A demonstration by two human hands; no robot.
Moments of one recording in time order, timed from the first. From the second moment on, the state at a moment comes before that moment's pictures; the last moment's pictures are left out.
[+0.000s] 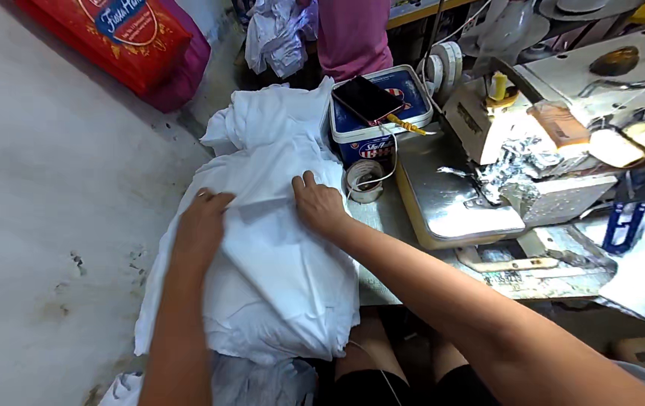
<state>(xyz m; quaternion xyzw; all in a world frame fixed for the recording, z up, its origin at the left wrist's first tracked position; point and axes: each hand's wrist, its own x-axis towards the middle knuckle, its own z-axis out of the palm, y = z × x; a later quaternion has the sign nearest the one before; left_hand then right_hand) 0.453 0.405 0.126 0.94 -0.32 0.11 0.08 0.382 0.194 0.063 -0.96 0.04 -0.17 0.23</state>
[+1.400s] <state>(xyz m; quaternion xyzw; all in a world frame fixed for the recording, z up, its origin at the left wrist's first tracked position) 0.232 0.188 0.072 0.72 -0.50 -0.09 0.48 0.099 0.088 -0.010 -0.69 0.19 -0.45 0.54</state>
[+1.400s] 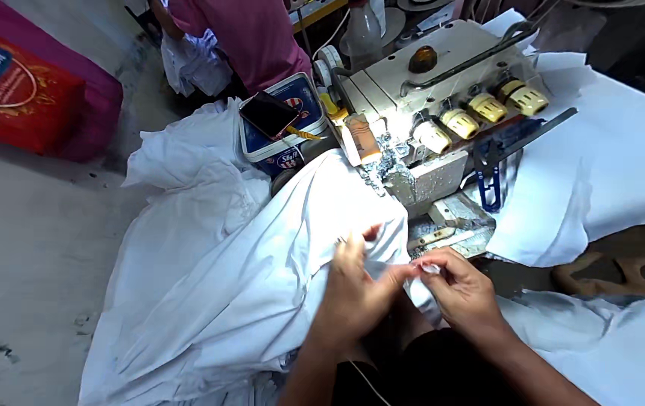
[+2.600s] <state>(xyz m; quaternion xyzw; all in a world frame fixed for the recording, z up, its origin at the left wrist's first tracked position) 0.228 0.261 0.038 0.45 -0.52 -0.24 0.69 0.093 0.147 0.039 -0.72 -0.05 -0.43 0.55</state>
